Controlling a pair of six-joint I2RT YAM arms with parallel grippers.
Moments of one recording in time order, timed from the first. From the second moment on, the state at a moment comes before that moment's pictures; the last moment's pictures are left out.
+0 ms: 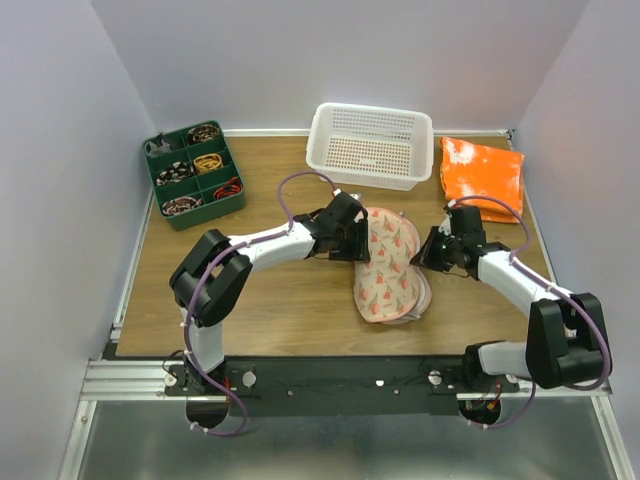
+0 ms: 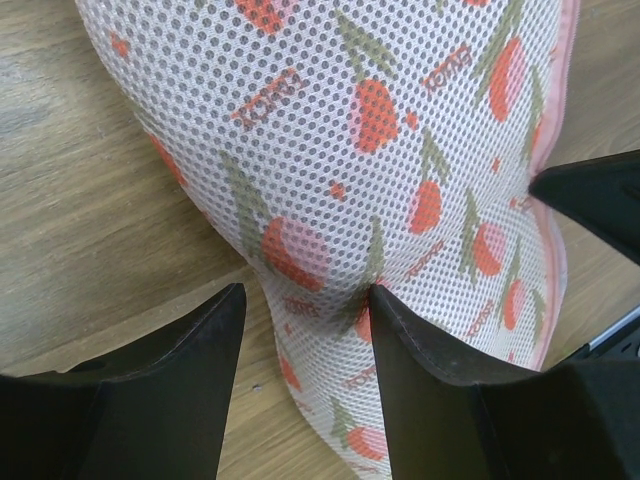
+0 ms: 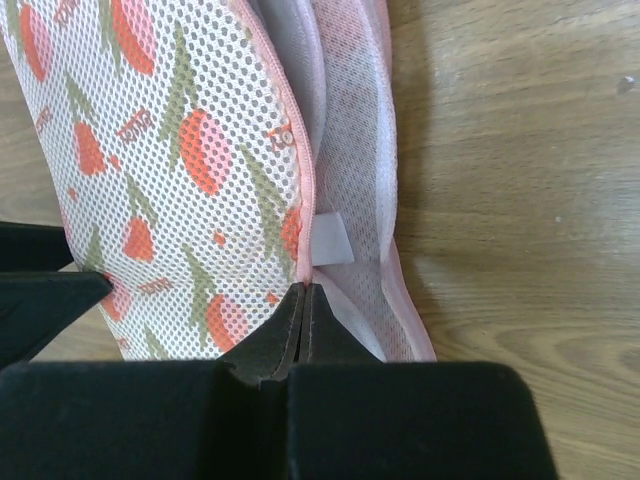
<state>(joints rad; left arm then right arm) -0.80 1.85 1.25 -0.28 0.11 -0.70 0.16 1.31 0.64 -0.25 -0.28 0.51</state>
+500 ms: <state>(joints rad) -0.80 1.82 1.25 -0.29 0.06 -0.67 0.16 1.40 0.72 -0.32 0.04 0.53</state>
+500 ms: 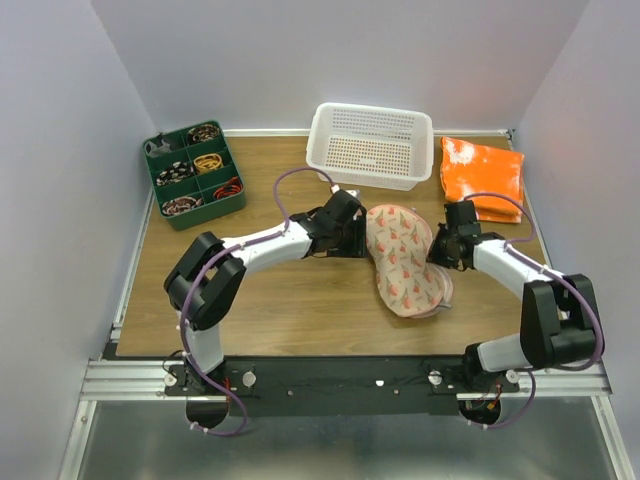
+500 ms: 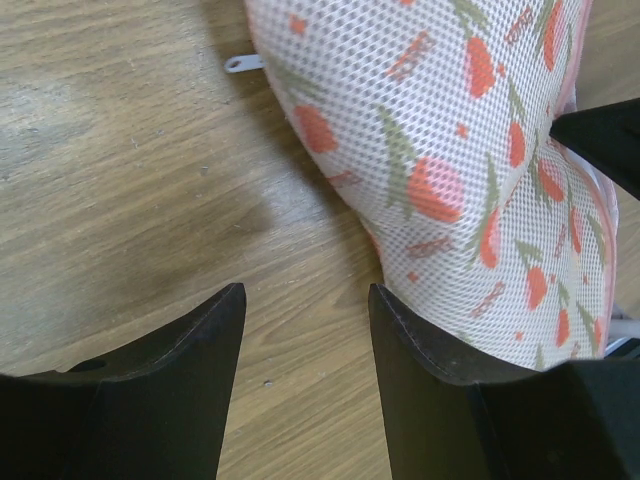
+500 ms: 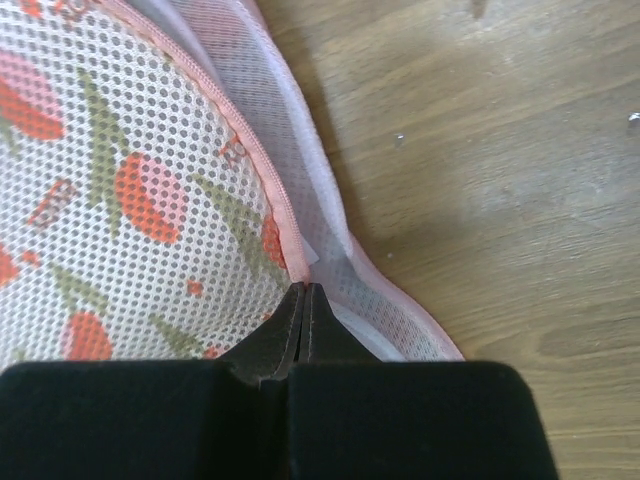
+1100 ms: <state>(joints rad) -0.80 1.69 1.18 -0.34 -0.04 -0.64 0.17 1.64 0.92 -0.36 0.12 0.41</state>
